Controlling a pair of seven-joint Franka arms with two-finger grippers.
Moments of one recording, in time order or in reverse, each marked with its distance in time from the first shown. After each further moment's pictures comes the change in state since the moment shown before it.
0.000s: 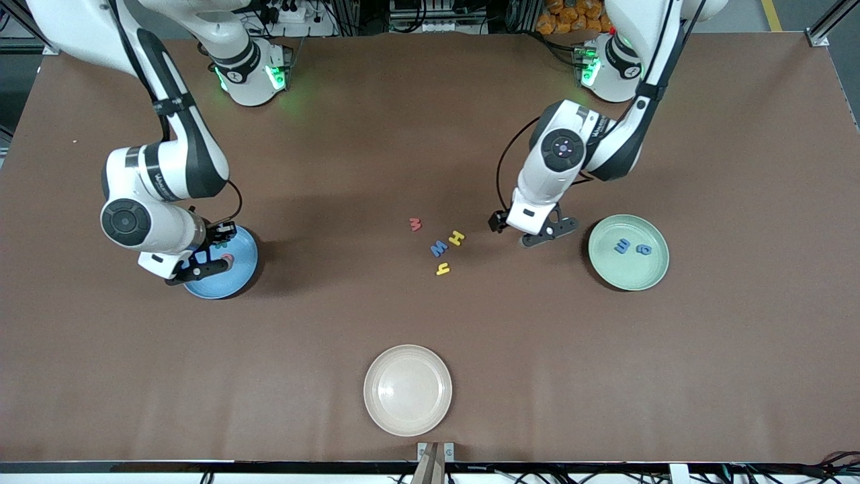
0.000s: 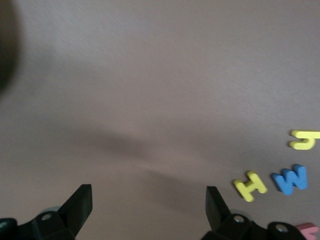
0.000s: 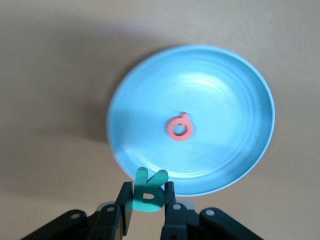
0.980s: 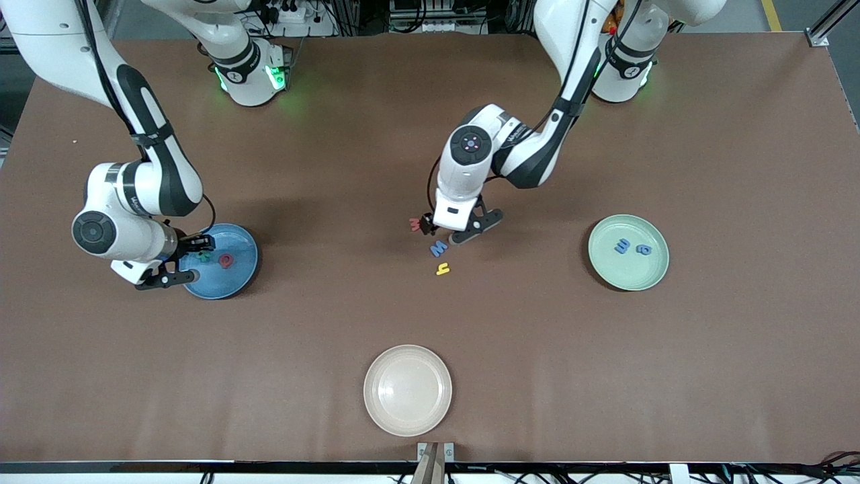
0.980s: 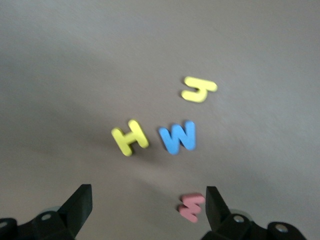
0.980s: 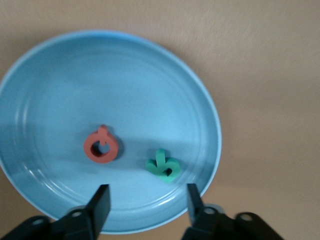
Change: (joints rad) left arm -0.195 0.244 0.002 0.330 -0.038 -0.013 -0.317; right arm -0.083 0.073 -0.053 0.002 0.000 0.140 -0.033
